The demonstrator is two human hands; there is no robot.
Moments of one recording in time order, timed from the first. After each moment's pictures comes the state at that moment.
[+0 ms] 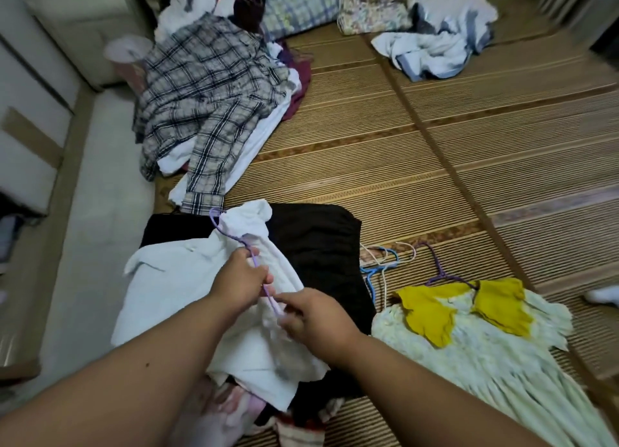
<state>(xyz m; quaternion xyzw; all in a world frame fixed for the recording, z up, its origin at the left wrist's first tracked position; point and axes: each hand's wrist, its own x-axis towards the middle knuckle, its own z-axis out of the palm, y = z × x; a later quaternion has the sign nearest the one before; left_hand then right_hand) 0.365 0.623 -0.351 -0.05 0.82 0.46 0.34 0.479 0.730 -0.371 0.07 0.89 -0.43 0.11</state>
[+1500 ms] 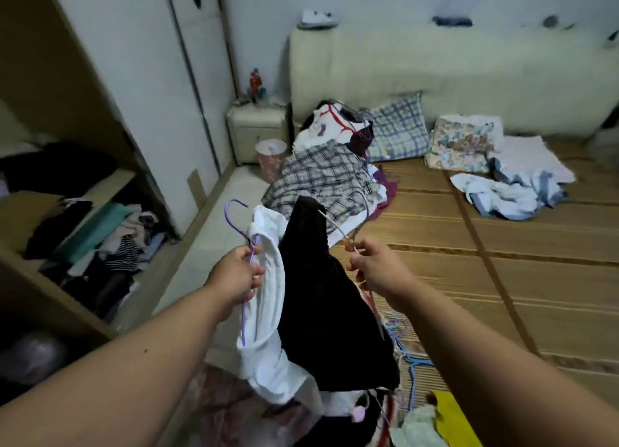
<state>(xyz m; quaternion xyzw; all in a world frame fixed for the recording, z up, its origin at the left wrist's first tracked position) 0.399 0.483 -0.131 -0.15 0.76 0.62 0.15 0.435 0.708 -0.116 0.13 0.78 -0.61 0.08</state>
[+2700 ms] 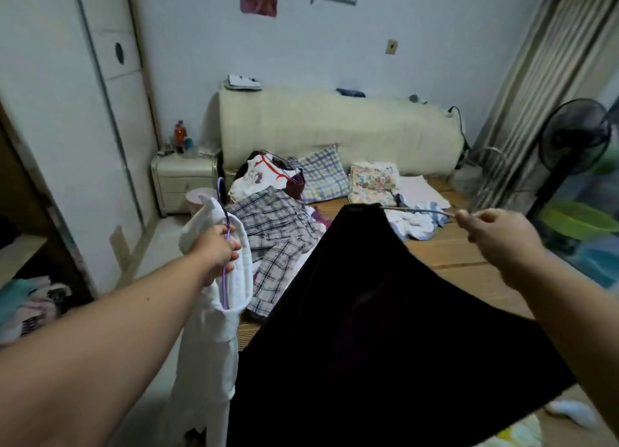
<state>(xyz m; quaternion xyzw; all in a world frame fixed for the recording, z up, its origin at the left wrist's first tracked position) 0.291 0.410 -0.055 0.00 0.76 0.63 0.15 0.527 0.714 0.063 0.37 0.85 -0.31 -0.22</state>
